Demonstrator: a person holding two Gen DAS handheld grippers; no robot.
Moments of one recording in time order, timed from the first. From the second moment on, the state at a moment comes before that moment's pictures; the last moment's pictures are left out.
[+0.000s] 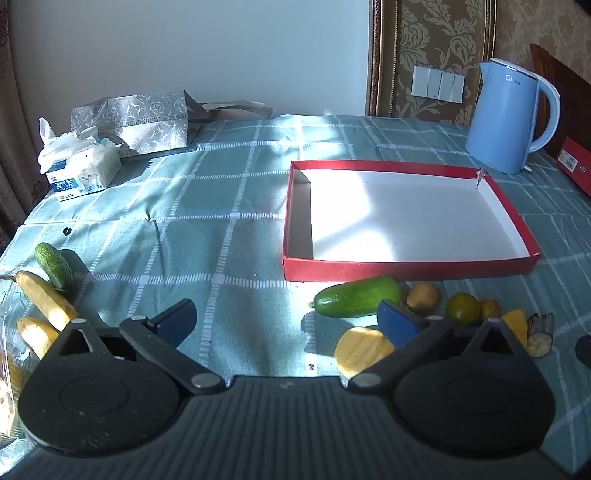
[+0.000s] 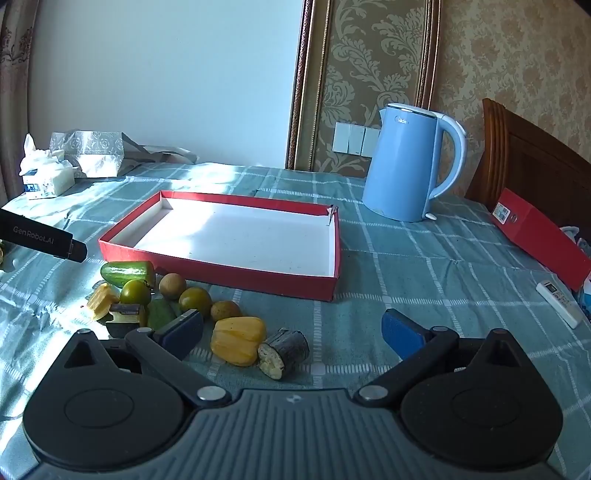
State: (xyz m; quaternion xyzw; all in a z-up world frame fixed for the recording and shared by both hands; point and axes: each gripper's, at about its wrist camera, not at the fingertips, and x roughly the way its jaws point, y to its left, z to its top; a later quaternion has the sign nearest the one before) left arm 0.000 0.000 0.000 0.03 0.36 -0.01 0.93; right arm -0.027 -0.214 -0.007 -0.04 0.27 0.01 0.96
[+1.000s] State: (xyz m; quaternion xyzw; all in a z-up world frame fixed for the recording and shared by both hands) left arm -0.003 -0.006 -0.003 0.03 0.36 -0.02 0.93; right arm -0.030 -0.213 -0.010 -0.03 0.29 0.04 0.96
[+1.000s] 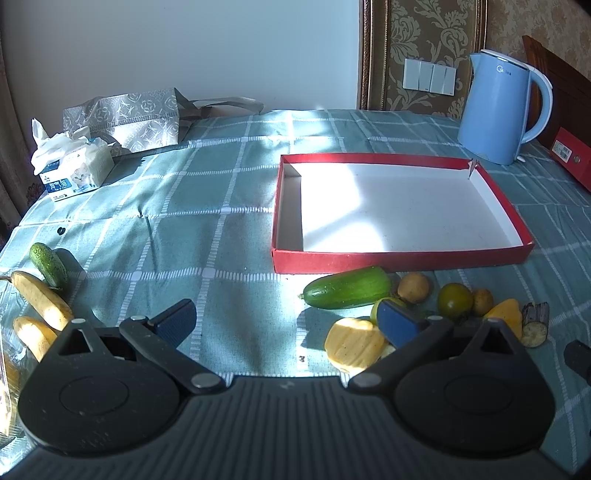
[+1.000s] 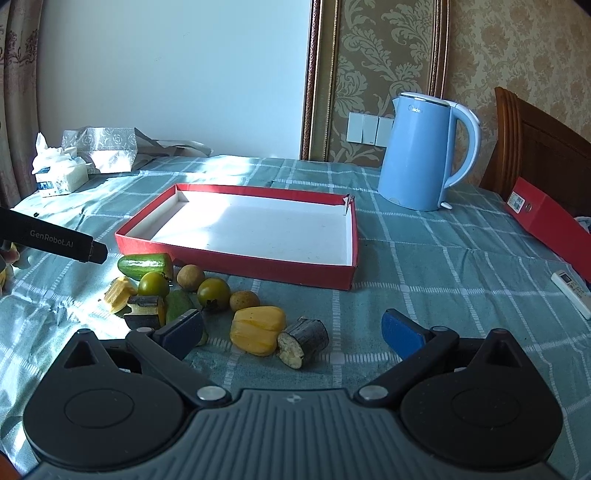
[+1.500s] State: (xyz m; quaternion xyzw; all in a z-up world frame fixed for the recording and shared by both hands) left arm -0.014 -0.014 -0.010 0.06 0.35 -0.05 0.94; right arm -0.033 -0.216 -0.015 -0.03 0.30 0.03 0.95
